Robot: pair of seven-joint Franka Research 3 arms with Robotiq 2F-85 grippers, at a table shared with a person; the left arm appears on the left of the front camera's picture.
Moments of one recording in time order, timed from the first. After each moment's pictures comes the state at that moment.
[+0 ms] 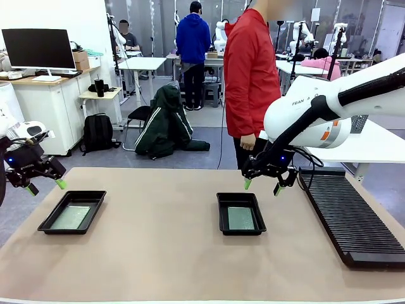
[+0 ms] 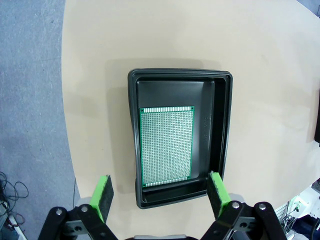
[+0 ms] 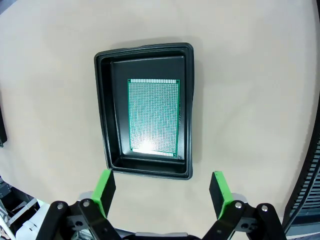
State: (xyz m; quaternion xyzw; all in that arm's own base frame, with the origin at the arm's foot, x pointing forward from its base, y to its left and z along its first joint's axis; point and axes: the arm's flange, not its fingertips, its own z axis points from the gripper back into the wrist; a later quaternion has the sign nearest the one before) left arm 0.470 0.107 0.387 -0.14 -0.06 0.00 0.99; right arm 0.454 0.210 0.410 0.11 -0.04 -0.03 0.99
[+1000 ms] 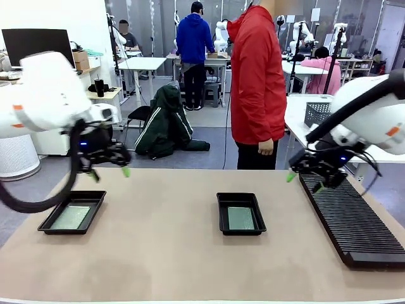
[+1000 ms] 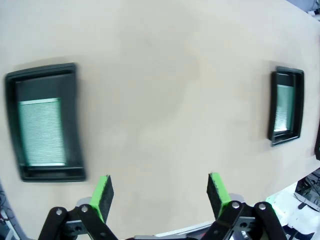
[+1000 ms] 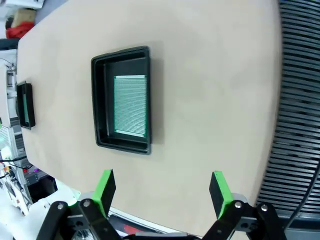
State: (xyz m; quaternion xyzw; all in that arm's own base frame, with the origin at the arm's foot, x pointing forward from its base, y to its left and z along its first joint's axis) left arm 0.444 -0.124 0.452 -0.12 -0.07 -0.01 0.99; right arm 0.416 0.059 0.429 0.23 -0.08 -0.03 0.97
